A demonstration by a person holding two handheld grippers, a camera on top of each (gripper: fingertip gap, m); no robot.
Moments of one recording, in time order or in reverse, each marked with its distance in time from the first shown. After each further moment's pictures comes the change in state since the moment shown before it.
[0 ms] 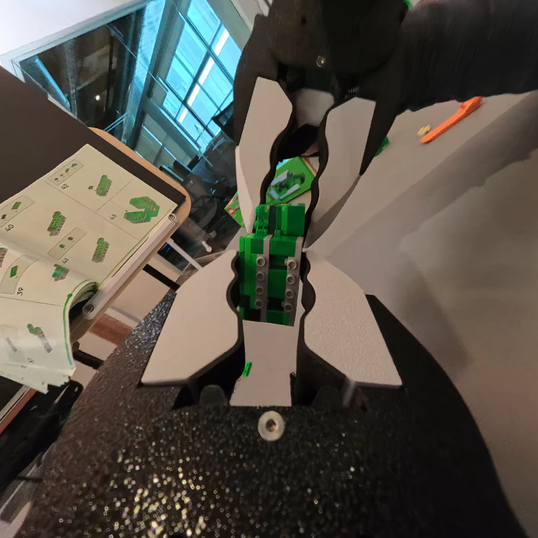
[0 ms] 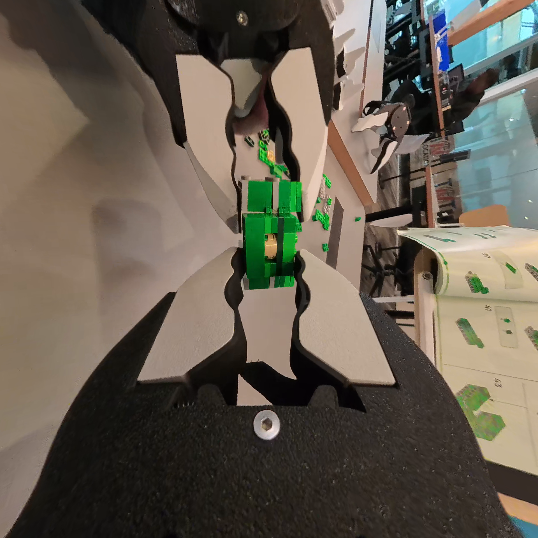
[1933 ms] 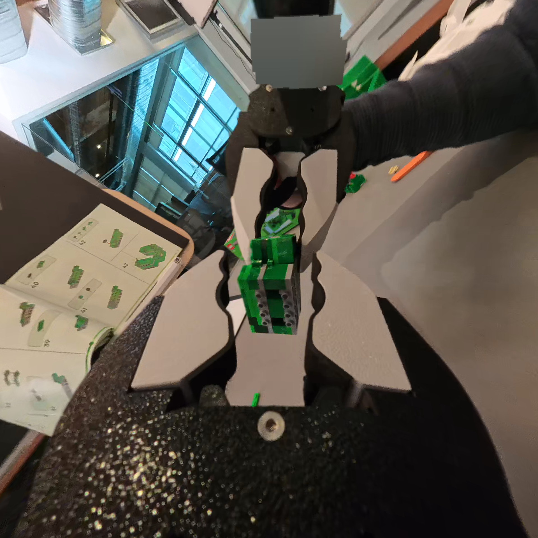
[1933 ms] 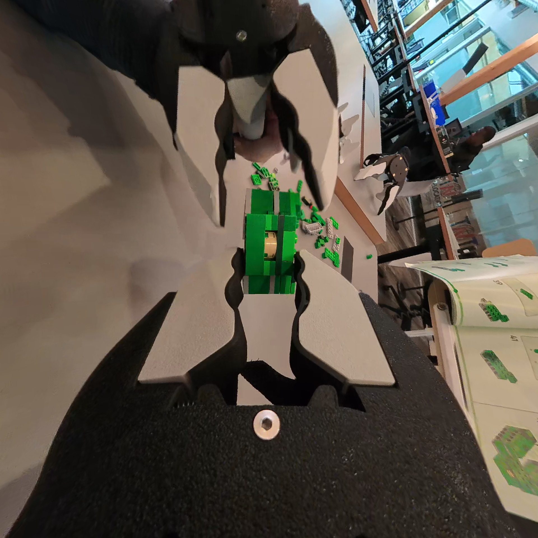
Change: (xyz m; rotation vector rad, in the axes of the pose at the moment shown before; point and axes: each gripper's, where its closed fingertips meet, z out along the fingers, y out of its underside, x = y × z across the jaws) left arm 0.004 -0.046 -0.014 0.103 0.043 0.070; right arm 0.000 -0.025 -0.016 0.199 -0.054 0.070
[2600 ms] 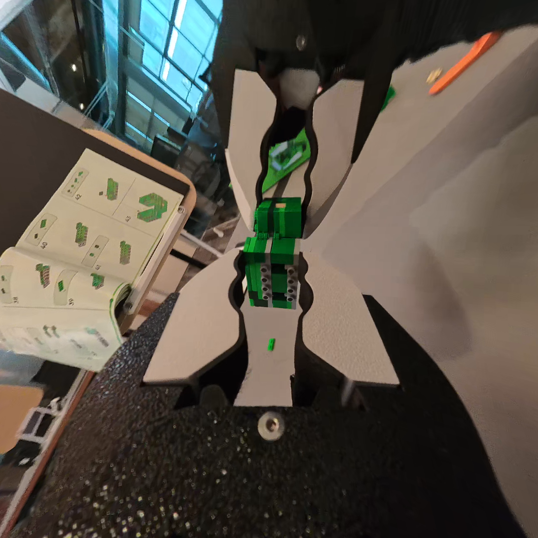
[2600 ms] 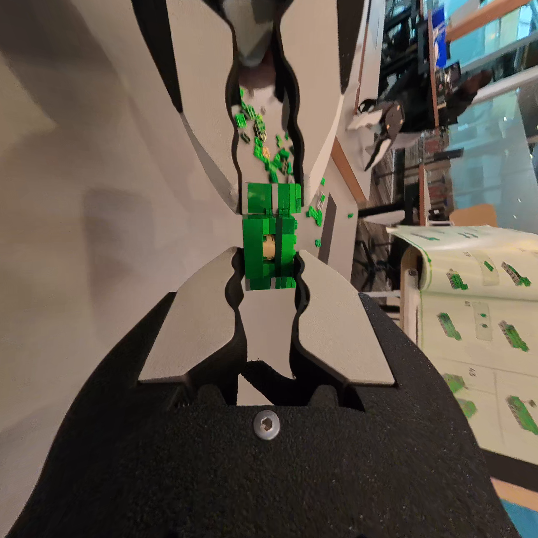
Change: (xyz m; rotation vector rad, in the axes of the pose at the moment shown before) left arm -0.005 0.030 0.002 -0.280 -0.017 0.070; right arm 0.007 0.021 0.001 -0.230 0.067 -0.099
